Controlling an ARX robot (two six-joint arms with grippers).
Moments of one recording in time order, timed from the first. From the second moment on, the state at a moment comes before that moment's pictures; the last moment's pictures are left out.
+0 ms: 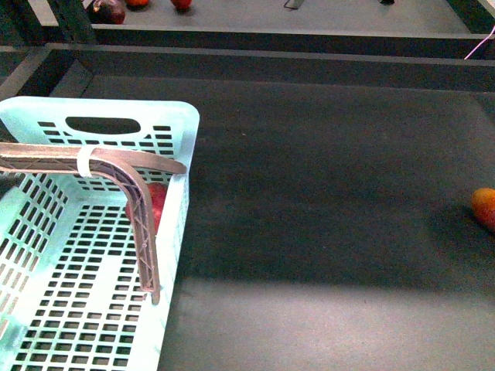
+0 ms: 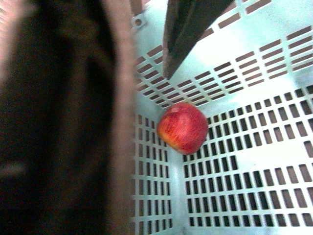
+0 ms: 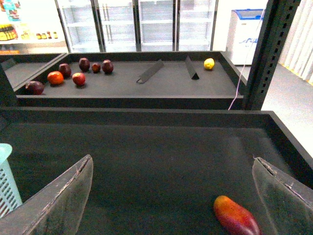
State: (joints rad) left arm -0.17 1.52 0.55 0.14 -0.08 -1.59; right arm 0.00 0.01 0.02 0.00 0.00 0.00
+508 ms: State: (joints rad) left arm -0.21 1.05 0.55 -0.35 -0.17 -1.60; right arm 0.00 0.01 0.02 0.00 0.00 0.00
